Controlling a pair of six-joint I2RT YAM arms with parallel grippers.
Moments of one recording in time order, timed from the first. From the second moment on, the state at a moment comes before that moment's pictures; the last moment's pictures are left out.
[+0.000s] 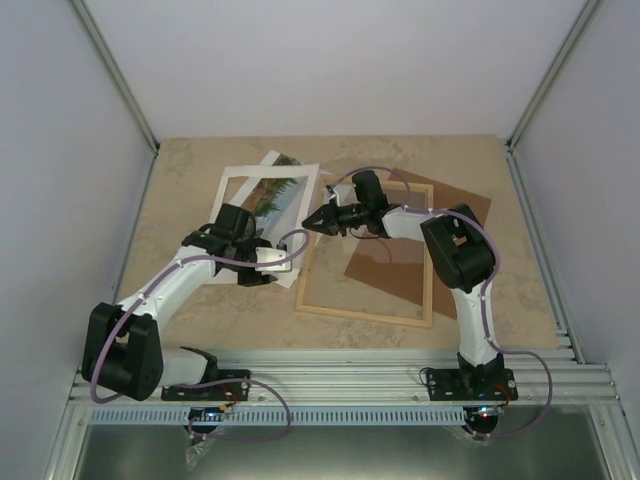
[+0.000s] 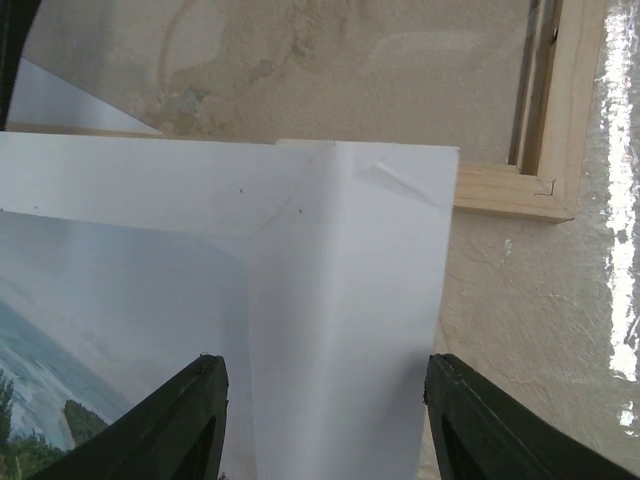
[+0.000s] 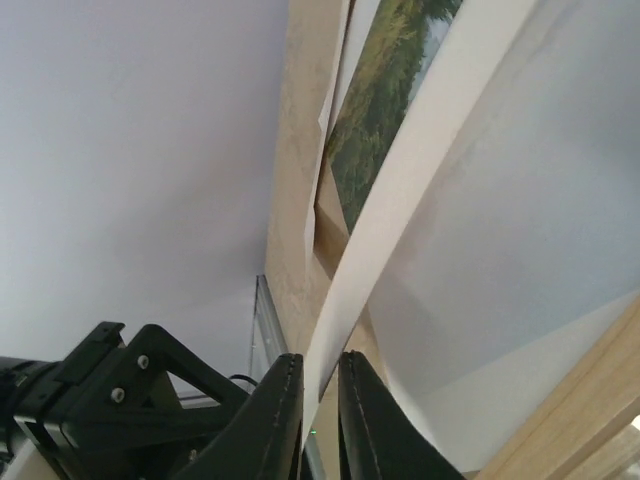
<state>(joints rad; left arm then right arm) -0.32 1.30 0.82 -0.65 0.40 1.22 0.53 2.17 1.35 0.26 -0.98 0.91</state>
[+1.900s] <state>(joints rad) -0.31 1.39 0.77 -0.46 0.41 0.97 0.25 1.99 1.09 -0.01 -1.03 0.55</state>
